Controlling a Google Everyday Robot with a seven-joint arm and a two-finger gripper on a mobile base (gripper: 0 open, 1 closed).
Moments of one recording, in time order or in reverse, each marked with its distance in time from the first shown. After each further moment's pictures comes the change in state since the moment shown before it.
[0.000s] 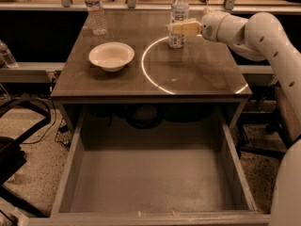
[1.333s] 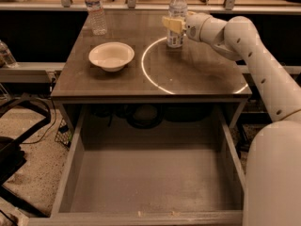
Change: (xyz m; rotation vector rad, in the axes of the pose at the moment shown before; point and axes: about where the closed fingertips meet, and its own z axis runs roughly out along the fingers) arm 0.015 0.004 0.063 -0.023 -0.041 0.033
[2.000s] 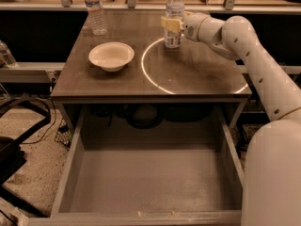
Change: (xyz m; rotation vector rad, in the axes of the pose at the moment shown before) arm 0.001 0.005 0.006 -0.010 0.002 0.001
